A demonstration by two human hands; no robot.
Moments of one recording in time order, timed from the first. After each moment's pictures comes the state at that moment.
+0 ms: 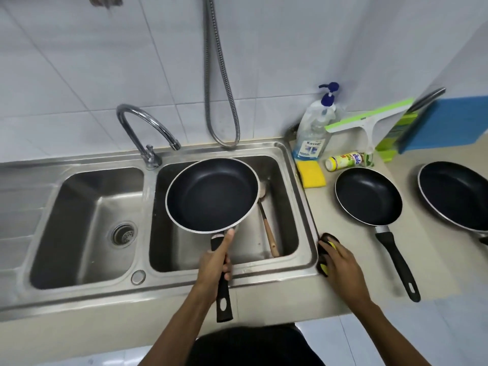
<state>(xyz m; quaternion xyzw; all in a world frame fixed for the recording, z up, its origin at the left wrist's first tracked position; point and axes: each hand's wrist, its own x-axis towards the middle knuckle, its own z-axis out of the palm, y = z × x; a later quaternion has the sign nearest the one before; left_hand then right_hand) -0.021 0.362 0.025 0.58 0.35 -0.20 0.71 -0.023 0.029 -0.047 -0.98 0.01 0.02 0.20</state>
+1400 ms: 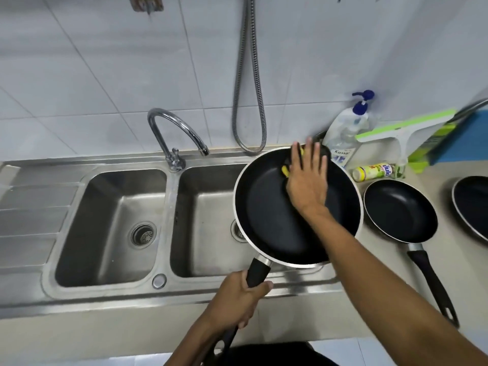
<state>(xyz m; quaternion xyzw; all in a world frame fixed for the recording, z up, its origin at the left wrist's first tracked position) -0.053 0.383 0.077 0.71 0.15 -0.28 0.63 0.188 0.214 0.055 -0.99 -0.03 -0.06 0.08</state>
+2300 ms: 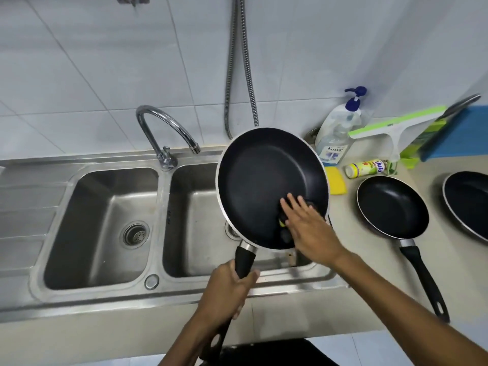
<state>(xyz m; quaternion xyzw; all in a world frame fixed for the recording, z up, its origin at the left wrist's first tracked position) -0.044 0.381 0.082 0.77 0.18 -0.21 0.57 0.078 0.164 0.049 -0.96 -0.19 0.10 0.16</state>
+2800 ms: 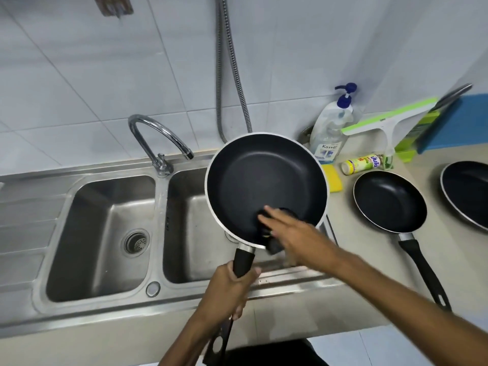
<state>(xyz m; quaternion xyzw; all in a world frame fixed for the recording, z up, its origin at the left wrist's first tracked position) -0.038 0.381 0.088 0.71 0.18 -0.24 0.63 0.067 0.172 0.077 -0.93 -0.33 0.06 0.14</state>
